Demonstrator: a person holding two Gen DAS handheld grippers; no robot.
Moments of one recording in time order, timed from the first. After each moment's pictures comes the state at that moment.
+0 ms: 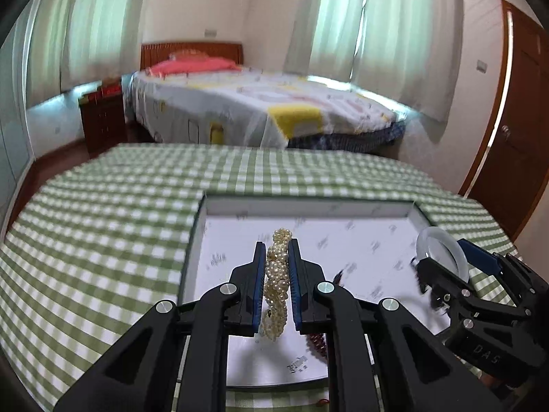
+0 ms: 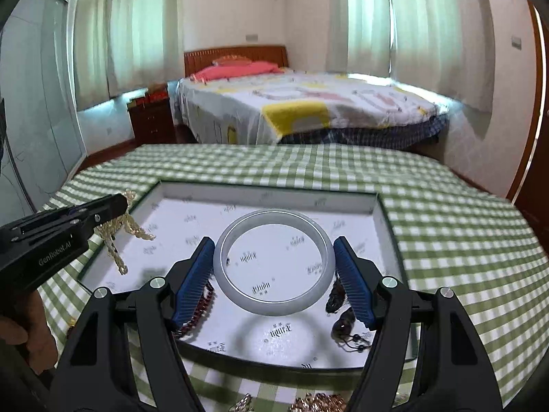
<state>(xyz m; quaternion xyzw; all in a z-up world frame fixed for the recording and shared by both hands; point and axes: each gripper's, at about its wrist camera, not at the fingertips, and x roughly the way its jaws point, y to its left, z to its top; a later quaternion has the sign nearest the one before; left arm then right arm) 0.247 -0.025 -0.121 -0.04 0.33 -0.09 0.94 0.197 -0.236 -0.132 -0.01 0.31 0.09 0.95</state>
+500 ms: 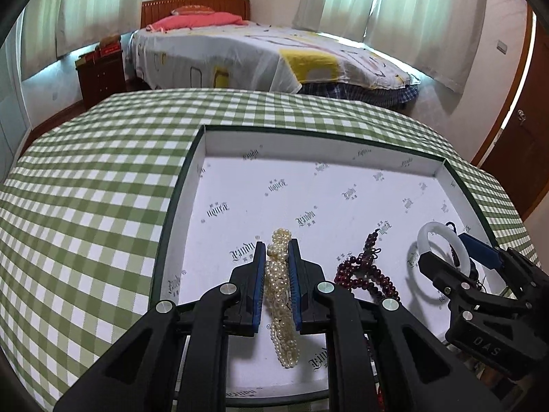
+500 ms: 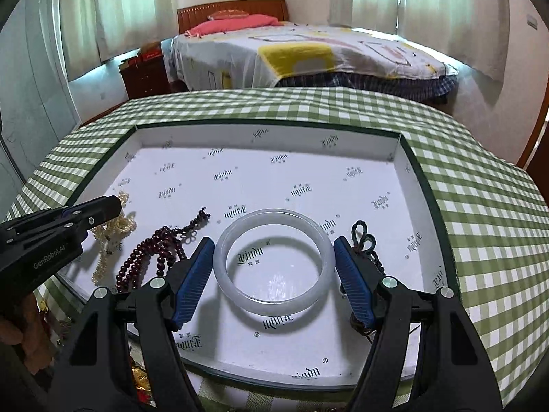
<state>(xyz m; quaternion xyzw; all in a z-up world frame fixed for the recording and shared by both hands) 0.270 -0.022 -0.160 -0.04 0.41 -0.08 0.91 0.232 -0.231 -0.171 -0.02 0.40 0.09 0.91</state>
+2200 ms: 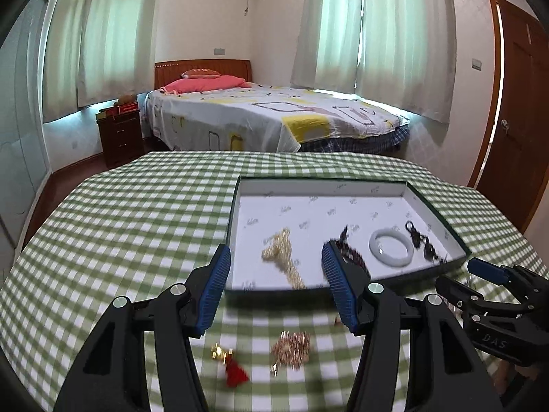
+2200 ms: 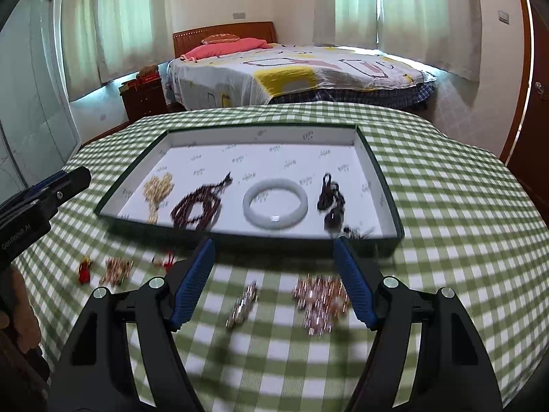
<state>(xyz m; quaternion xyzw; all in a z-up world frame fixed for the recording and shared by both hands) 0.147 -0.007 -0.104 -0.01 0.28 -0.06 0.96 0.112 -0.246 -0.146 0.00 0.35 0.07 0.93</state>
